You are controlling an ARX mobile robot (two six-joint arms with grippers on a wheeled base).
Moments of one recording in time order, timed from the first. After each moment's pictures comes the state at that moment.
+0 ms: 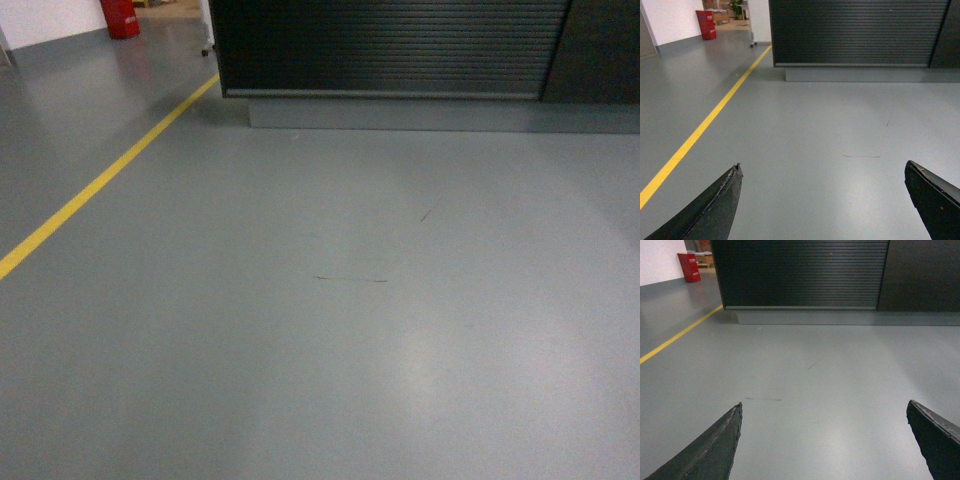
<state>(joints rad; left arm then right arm) 0.00 0.01 0.01 0.00 0.00 -0.01 0.00 0.00 0.01 0.00 0.00 0.00</state>
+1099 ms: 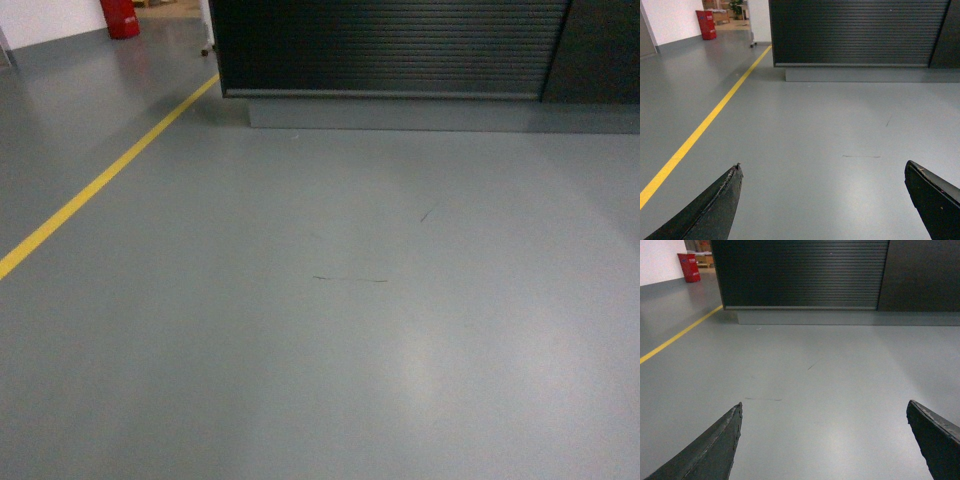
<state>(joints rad) 0.00 0.01 0.01 0.00 0.00 -0.01 0.00 0.00 0.01 0.00 0.00 0.00</state>
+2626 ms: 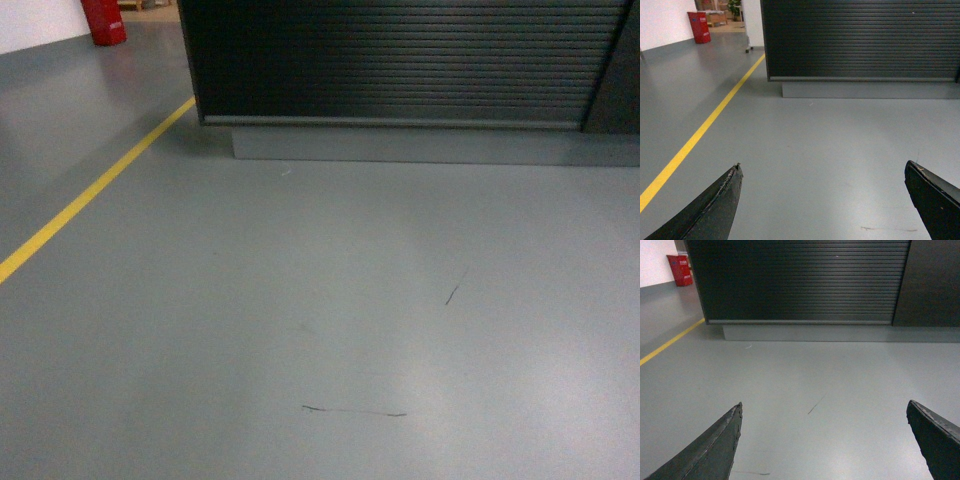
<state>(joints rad) 0.00 0.01 0.01 0.00 0.00 -0.01 0.00 0.00 0.01 0.00 0.00 0.00</state>
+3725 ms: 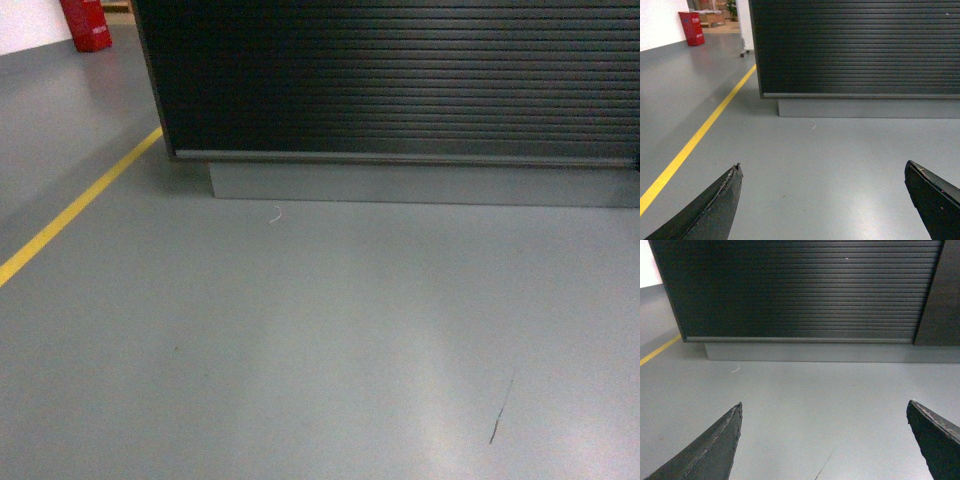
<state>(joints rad) 0.00 0.01 0.01 0.00 0.00 -0.01 0.00 0.00 0.01 0.00 0.00 0.00</state>
